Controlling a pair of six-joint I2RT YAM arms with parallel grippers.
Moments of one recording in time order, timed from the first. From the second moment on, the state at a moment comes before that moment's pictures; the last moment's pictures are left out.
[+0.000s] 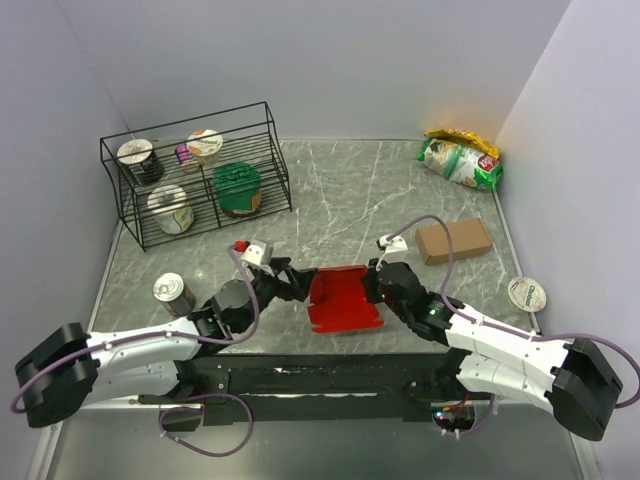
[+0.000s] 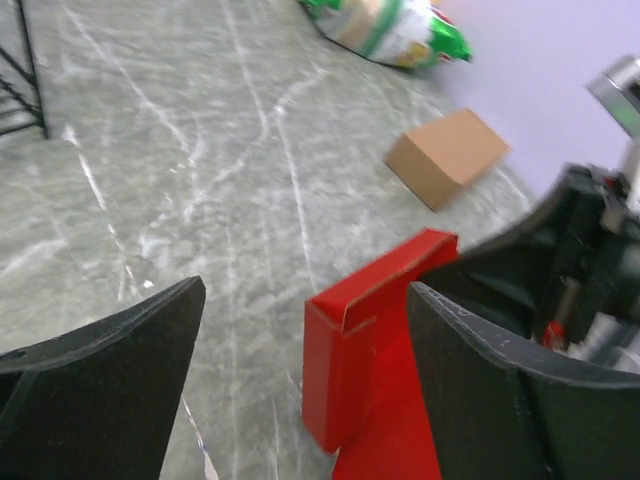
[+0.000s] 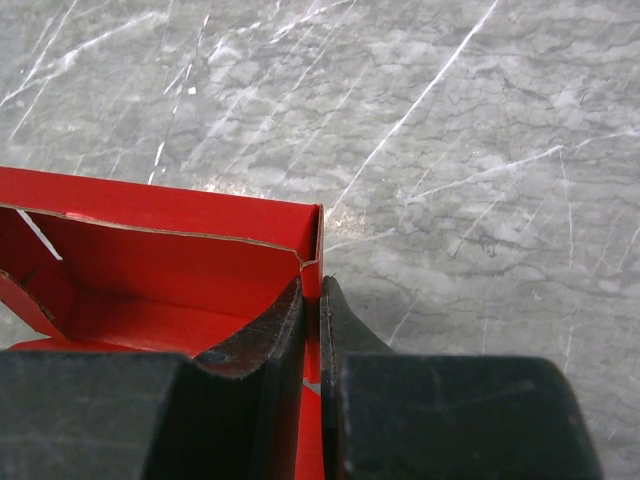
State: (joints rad) left arm -1.03 1.05 0.34 0.69 -0.44 -0.42; right arm 0.86 0.95 0.44 -0.05 0.39 0.49
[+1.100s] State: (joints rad) left arm -0.94 1.20 0.26 0.77 -0.03 -0.52; right arm 0.81 0.90 0.44 -0.11 0.29 0.48
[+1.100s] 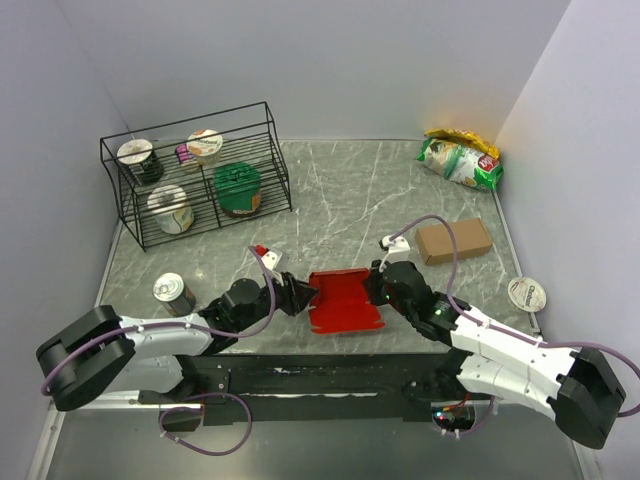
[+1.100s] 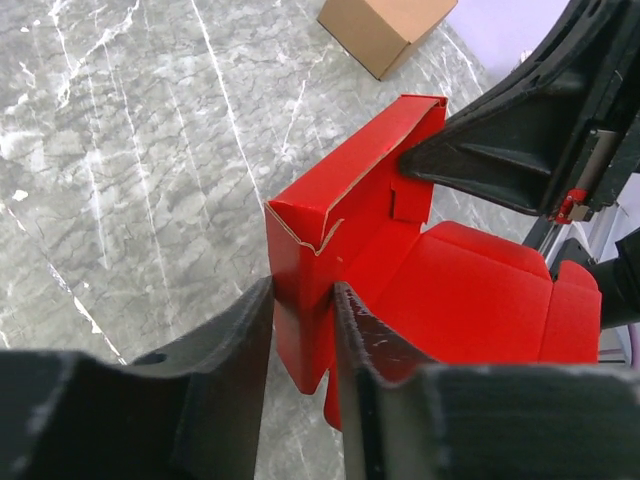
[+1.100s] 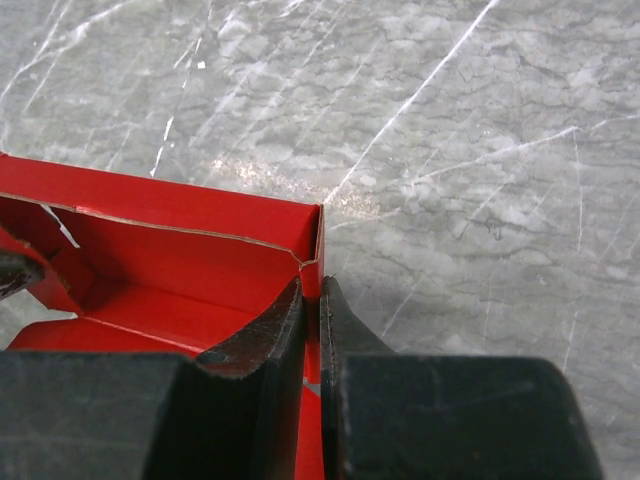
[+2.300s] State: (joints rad) left arm -1.10 1.49 0.66 0.36 -0.55 -0.51; right arm 0.82 0.84 0.44 -0.17 0.39 0.46
